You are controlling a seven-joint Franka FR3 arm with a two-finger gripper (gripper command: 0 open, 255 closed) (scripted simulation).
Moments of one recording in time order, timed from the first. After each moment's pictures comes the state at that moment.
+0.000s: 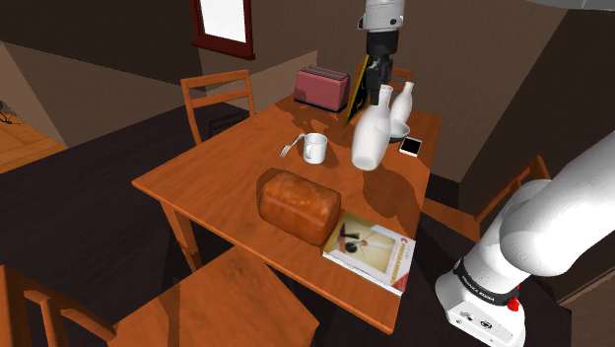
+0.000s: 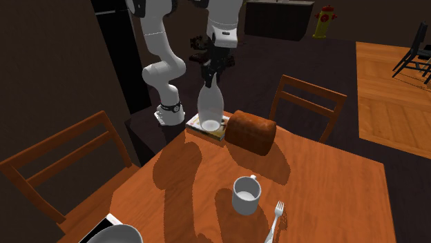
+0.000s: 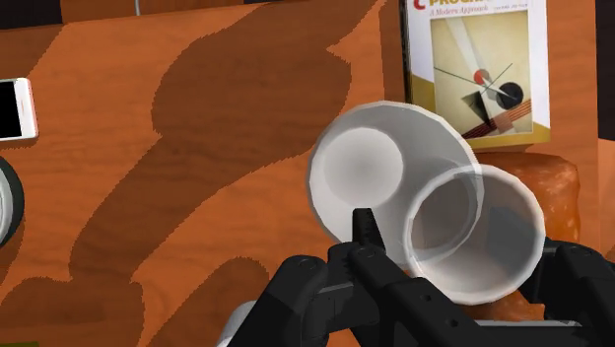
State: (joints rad) arm -0.01 -0.20 -0.08 -1.84 -0.05 1.44 -0.26
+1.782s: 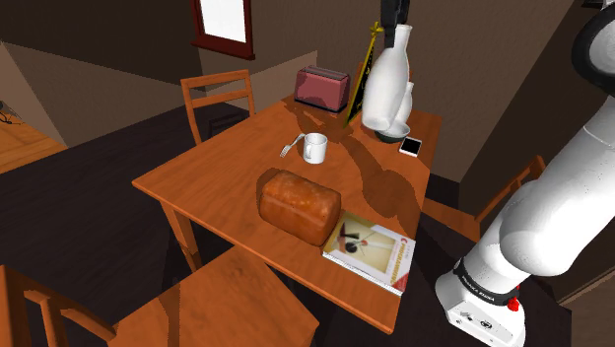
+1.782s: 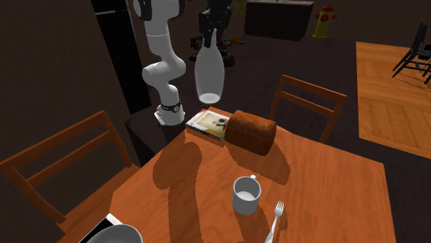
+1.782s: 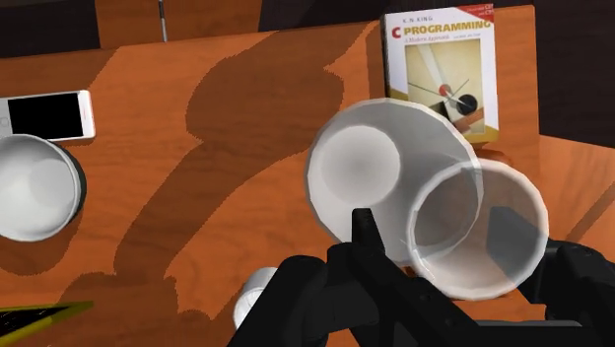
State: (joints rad) arm -0.01 -0.03 -0.08 -1.26 -0.04 1.03 -0.29
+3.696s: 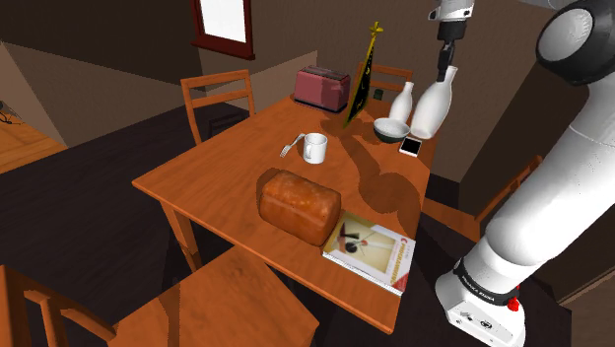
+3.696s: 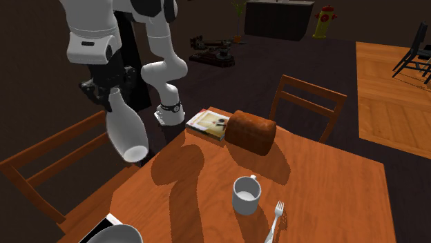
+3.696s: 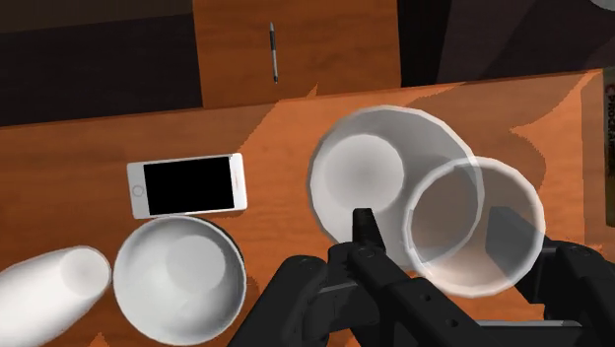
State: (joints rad) arm -0.30 0.05 -0.42 -1.51 -0.12 1.42 -0.91
